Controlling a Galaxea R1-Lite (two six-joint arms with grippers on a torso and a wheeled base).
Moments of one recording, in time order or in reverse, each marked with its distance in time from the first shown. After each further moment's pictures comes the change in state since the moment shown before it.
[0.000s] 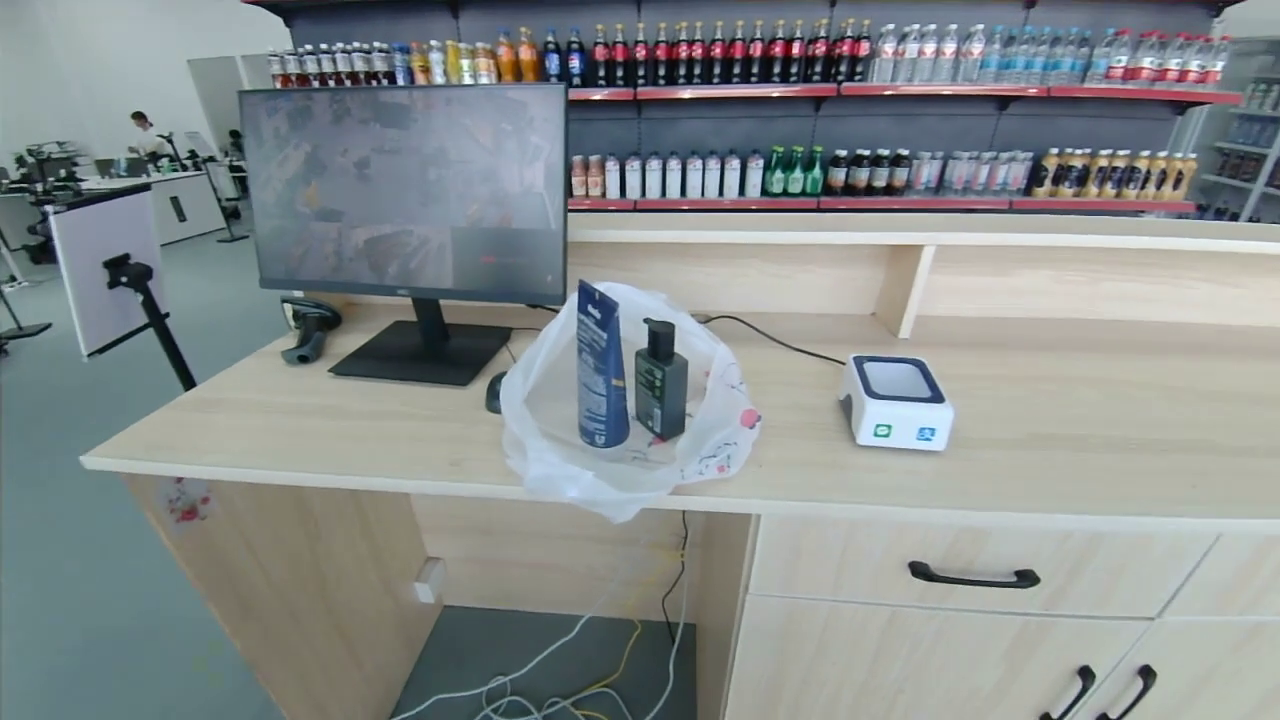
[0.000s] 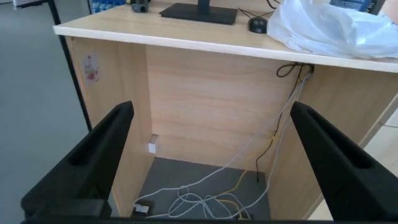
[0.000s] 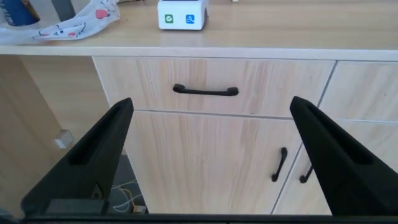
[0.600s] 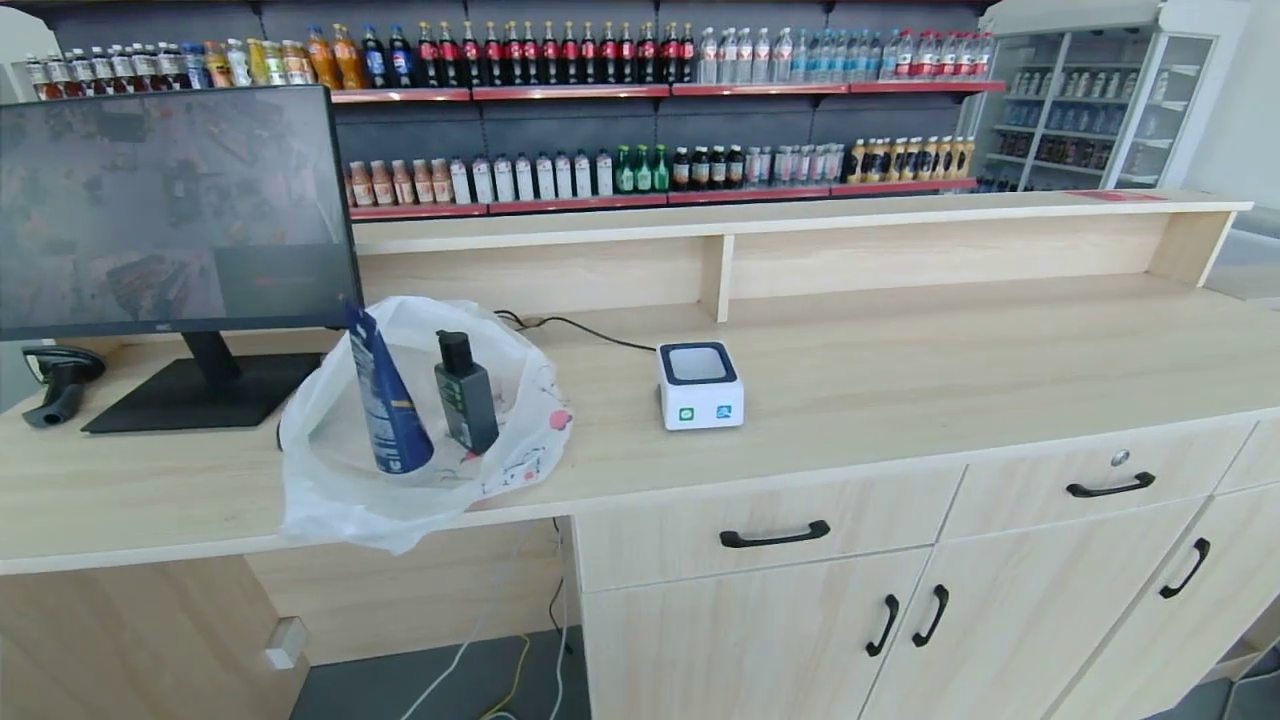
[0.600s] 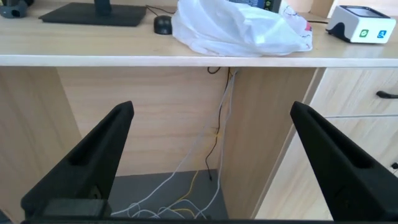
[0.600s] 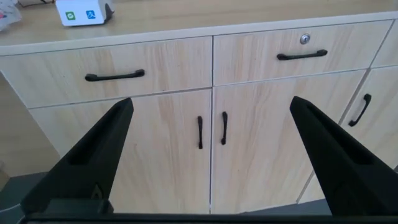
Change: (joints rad) left arm 0.000 0.000 0.000 0.001 -0.001 0.000; right arm 0.001 0.000 0.000 0.000 0.000 -0.001
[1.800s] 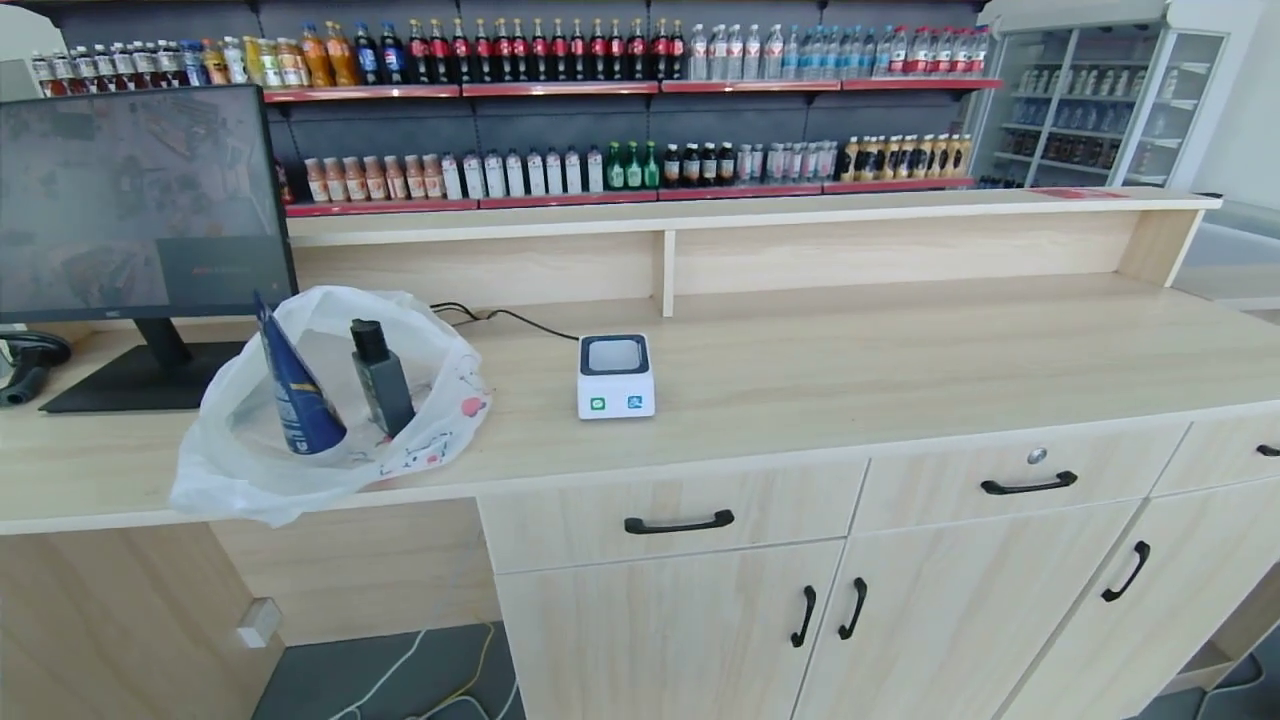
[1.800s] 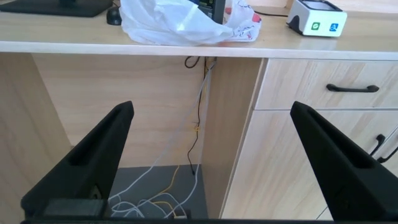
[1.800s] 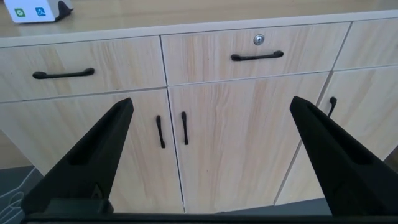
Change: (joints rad) left arm 0.000 0.000 0.000 0.000 0.000 -0.003; right arm 0.000 0.000 0.000 0.000 0.002 -0.003
